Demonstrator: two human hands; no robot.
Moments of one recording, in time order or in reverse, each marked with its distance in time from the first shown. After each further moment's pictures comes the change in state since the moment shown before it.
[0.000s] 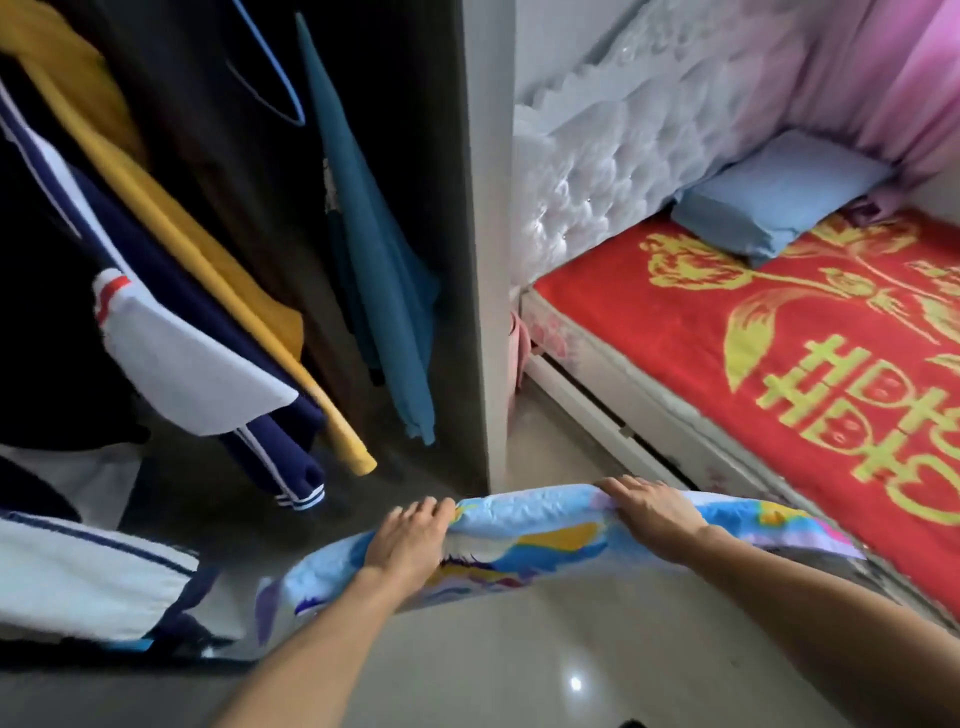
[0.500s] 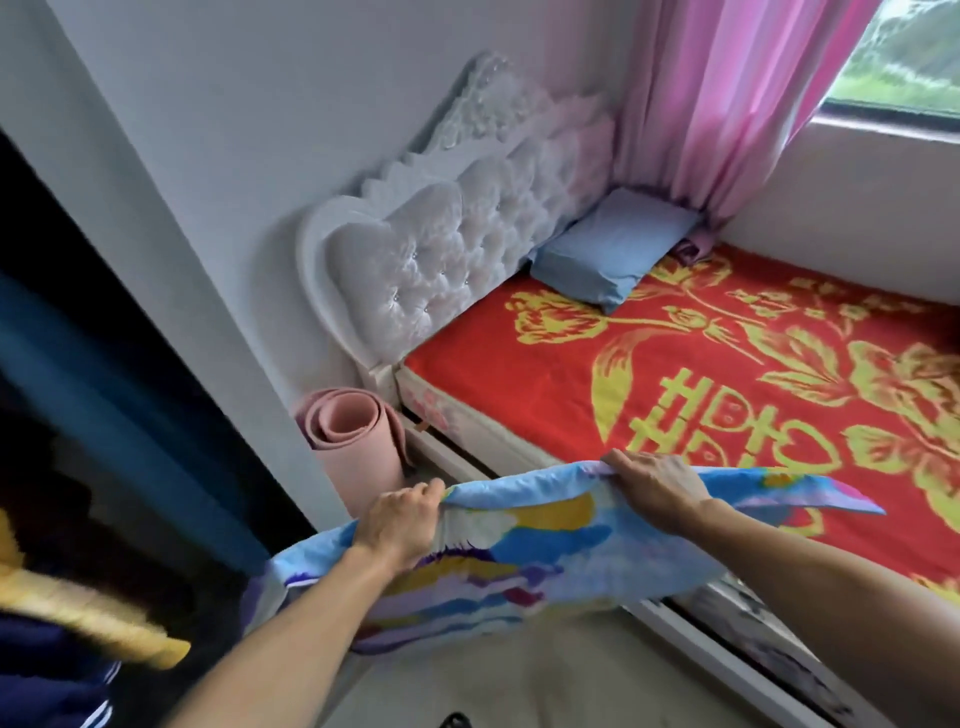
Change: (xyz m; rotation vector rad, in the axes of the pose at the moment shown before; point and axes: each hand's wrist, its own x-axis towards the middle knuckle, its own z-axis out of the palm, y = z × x) left_hand 0.215 0.171 -0.088 -0.012 0.145 0.272; right_hand -0.027 0.226 -0.121 -0.112 0.306 0.201
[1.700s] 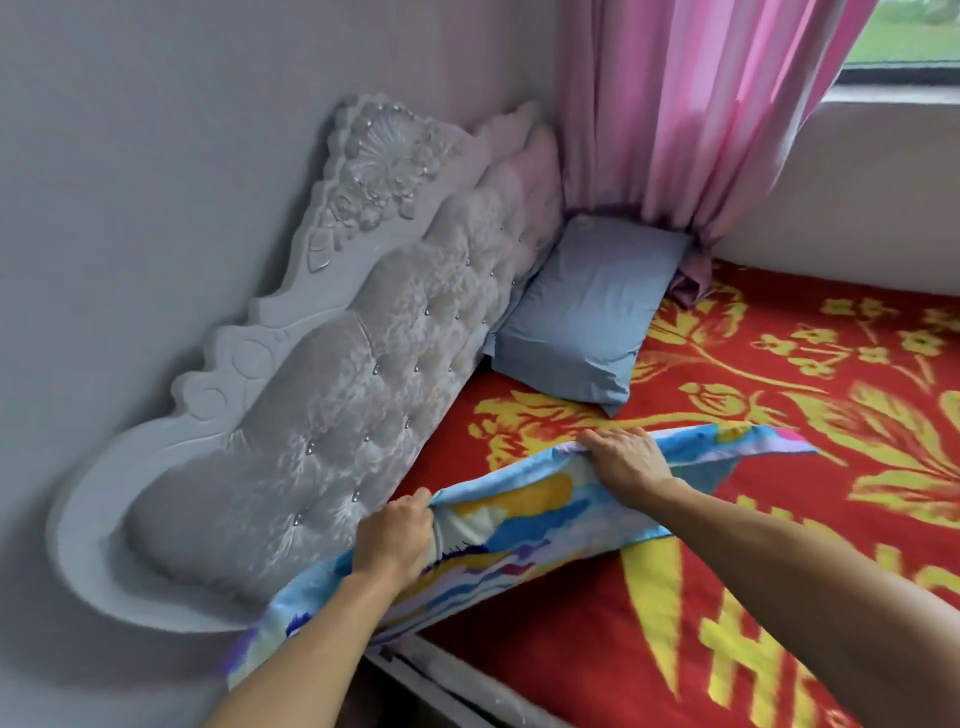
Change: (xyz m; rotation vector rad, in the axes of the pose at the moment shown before) left_hand 0.606 -0.094 -0.028 -0.060 -0.006 -0.073; right_hand 0.513 0.295 0.057 0.093 0.054 0.309
